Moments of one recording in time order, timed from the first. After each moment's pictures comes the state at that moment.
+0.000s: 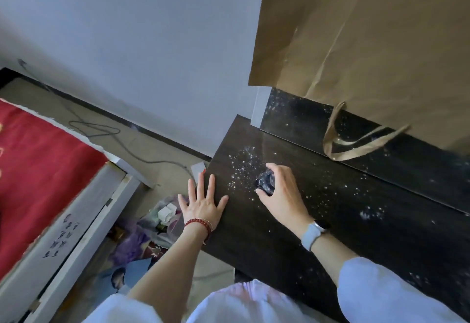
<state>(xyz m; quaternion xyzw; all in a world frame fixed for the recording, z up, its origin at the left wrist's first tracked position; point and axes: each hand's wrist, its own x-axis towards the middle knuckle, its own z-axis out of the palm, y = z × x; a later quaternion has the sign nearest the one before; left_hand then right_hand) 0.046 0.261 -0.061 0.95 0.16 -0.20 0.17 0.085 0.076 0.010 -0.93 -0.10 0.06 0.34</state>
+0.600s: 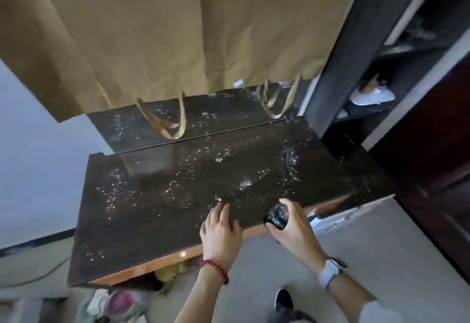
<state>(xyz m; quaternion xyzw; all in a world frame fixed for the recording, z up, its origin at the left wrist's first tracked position) -0.129 0.033 0.017 0.93 -0.16 -0.14 0.29 -0.215 -0.111 0.041 -0.89 0.29 -0.09 0.35</state>
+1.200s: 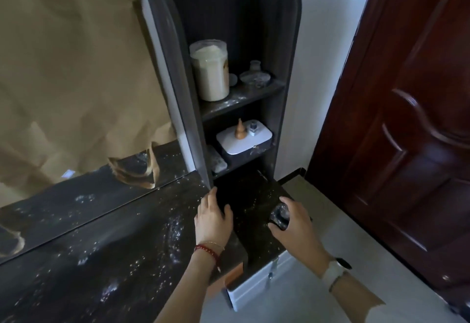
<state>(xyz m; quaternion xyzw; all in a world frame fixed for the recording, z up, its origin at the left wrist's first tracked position) -0.155 -0.355 0.079 0.89 -0.30 -0.06 0.35 -0.306 -0.471 0.073 -0.83 0.37 -0.17 0.38</state>
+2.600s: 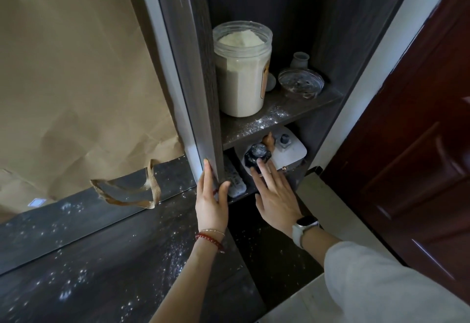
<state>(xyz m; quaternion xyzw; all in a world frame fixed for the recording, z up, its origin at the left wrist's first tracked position) -0.027 -0.437 0.068 0.82 -0.24 0.01 0.51 -0.118 -0.565 0.055 -0.98 0.18 -0.06 0.07</state>
